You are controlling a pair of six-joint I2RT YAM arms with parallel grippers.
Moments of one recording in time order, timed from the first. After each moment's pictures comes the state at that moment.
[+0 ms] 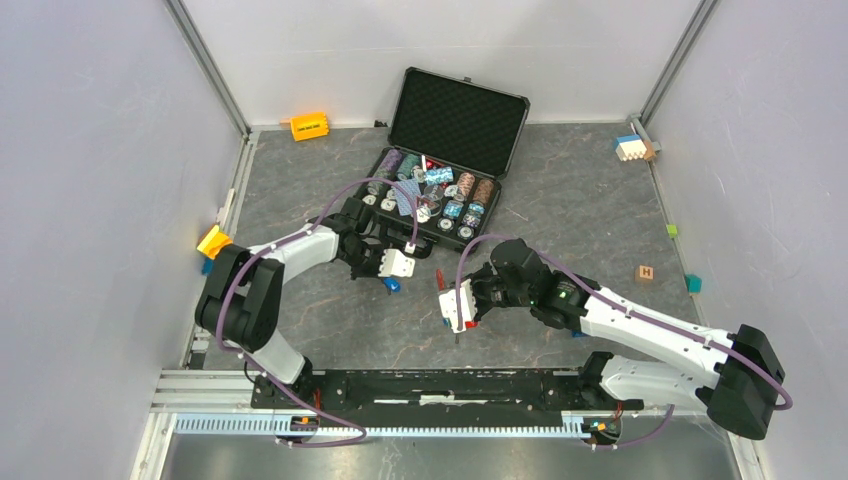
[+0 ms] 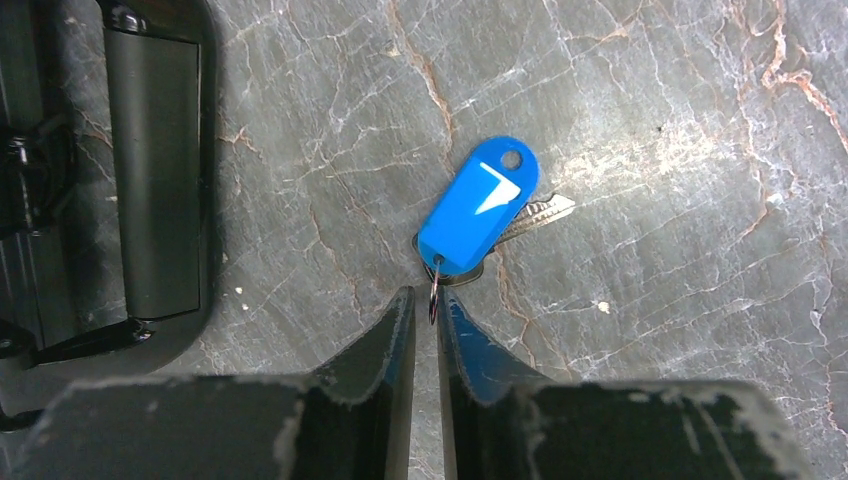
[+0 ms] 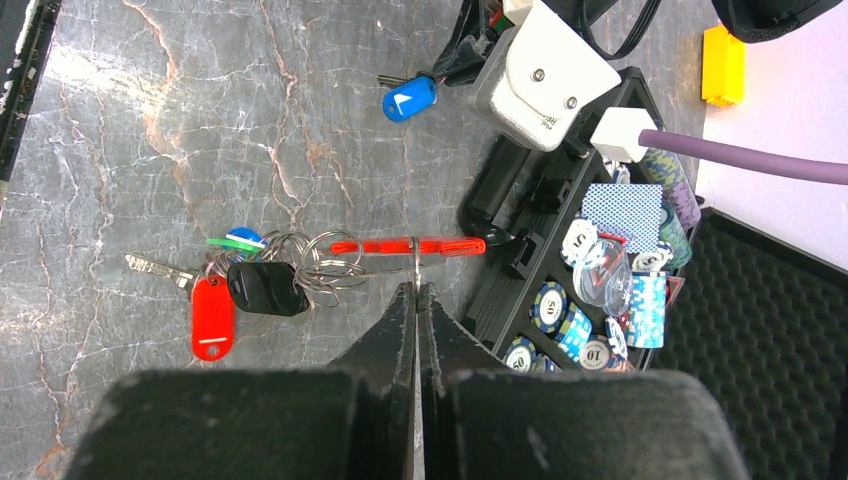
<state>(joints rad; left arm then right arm) -0.39 1.62 0.89 -0.57 0.47 1.37 0.95 1.07 0.72 -0.23 -0.32 -1.00</state>
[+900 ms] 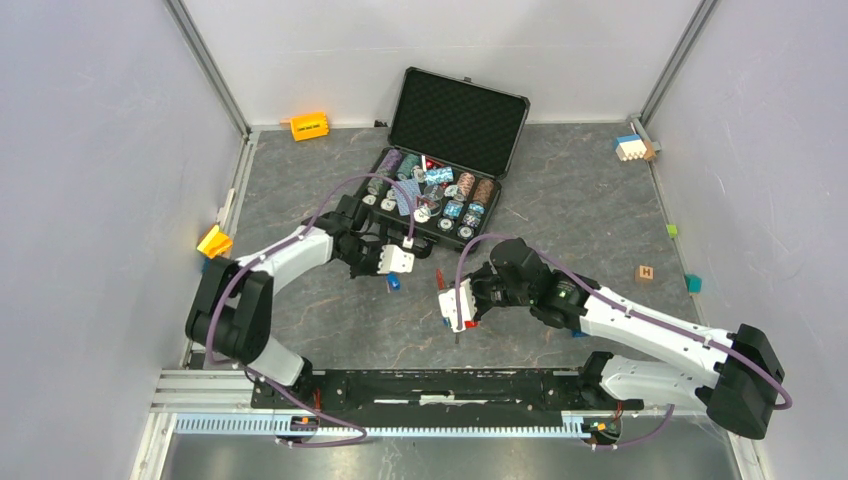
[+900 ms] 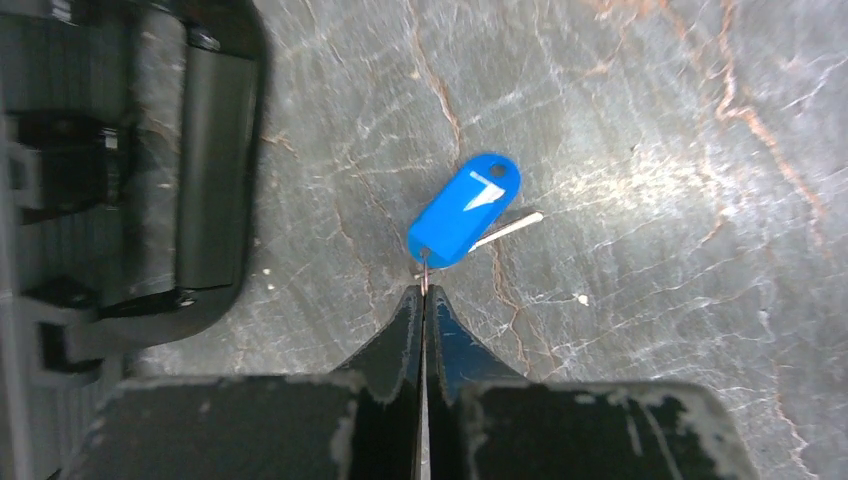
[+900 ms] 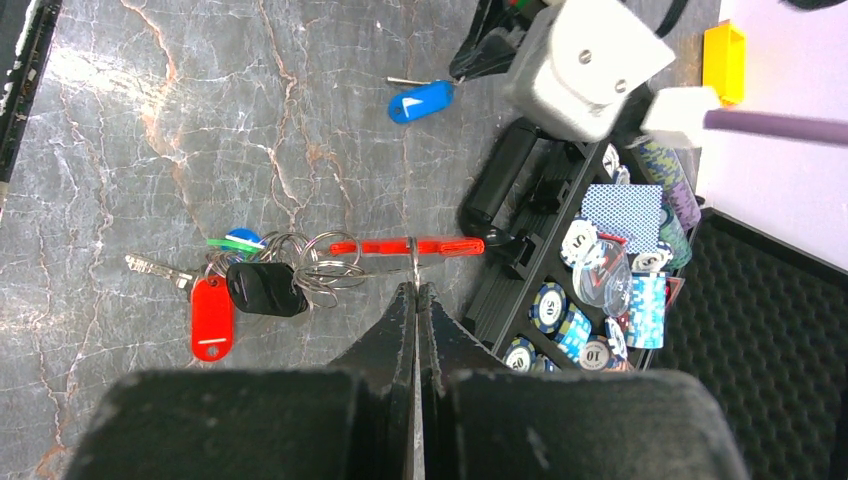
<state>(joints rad) -0.39 1.56 0.89 -0.59 0.48 1.33 0.95 1.07 0.72 -0.23 -0.32 -1.00</state>
